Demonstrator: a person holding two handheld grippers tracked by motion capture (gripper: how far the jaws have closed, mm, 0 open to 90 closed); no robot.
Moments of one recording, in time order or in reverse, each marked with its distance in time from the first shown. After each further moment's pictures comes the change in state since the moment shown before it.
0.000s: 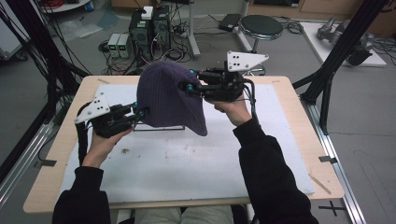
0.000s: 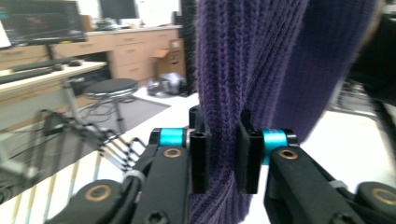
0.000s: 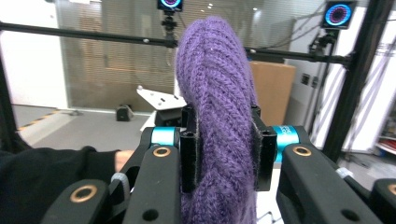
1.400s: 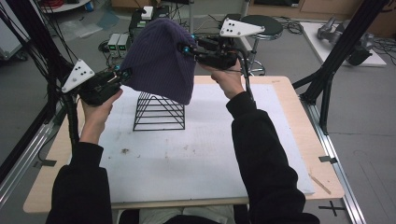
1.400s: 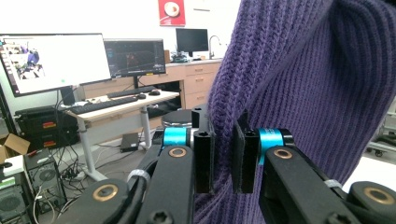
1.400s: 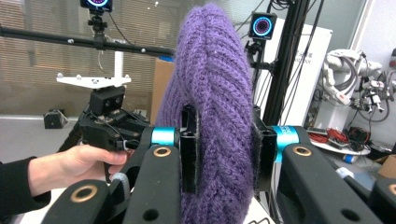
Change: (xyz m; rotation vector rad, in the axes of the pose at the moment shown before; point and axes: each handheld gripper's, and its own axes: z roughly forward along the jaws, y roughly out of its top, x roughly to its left) left arm 0.053 0.047 0.006 -0.136 0.269 0.025; right arm -0.060 0.030 0.015 -0.004 -0.238 -0.044
